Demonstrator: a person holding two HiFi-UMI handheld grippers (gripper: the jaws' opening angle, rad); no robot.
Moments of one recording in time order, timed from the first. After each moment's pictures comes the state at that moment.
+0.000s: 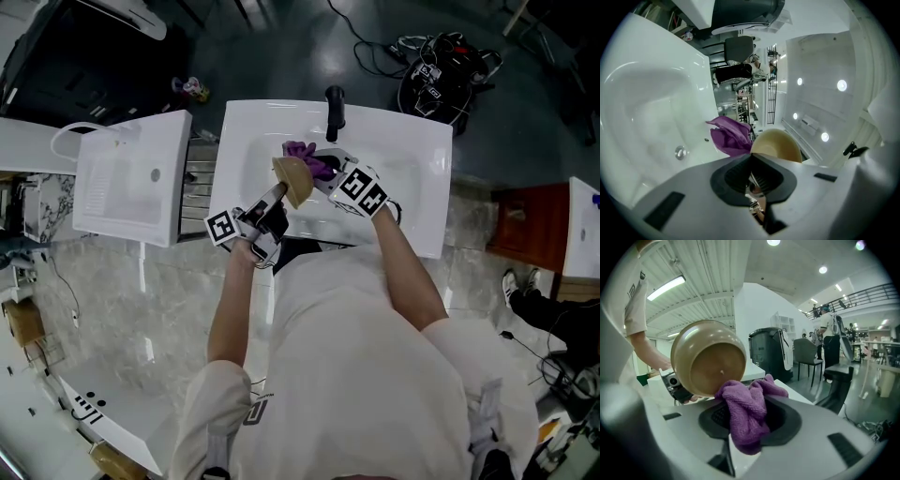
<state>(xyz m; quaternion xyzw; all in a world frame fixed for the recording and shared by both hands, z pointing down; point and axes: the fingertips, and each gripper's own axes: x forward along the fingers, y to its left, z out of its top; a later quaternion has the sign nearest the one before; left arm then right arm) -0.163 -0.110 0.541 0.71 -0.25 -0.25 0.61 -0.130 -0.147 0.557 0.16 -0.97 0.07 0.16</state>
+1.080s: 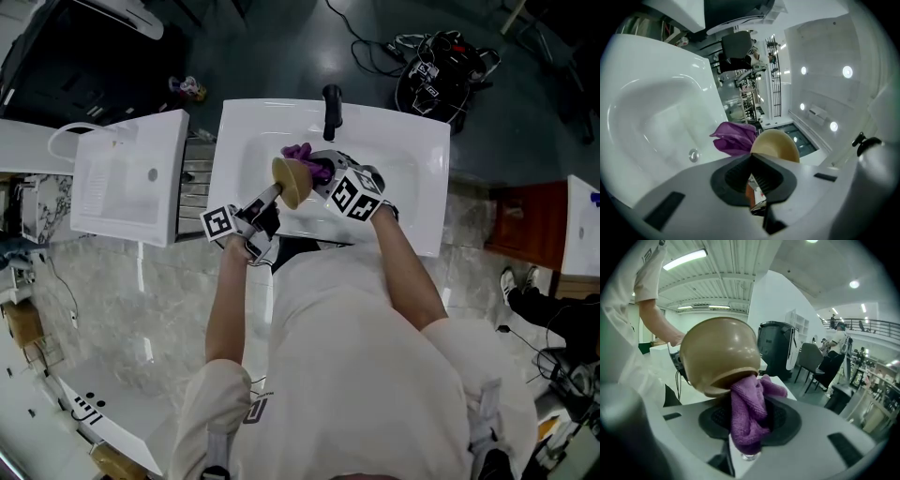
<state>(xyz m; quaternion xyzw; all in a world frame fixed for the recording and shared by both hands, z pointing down) -0.169 -0.111 0.556 0.72 -0.27 -0.19 0.61 -0.129 -0.139 0.563 0.15 -0.95 -0.05 0.26</state>
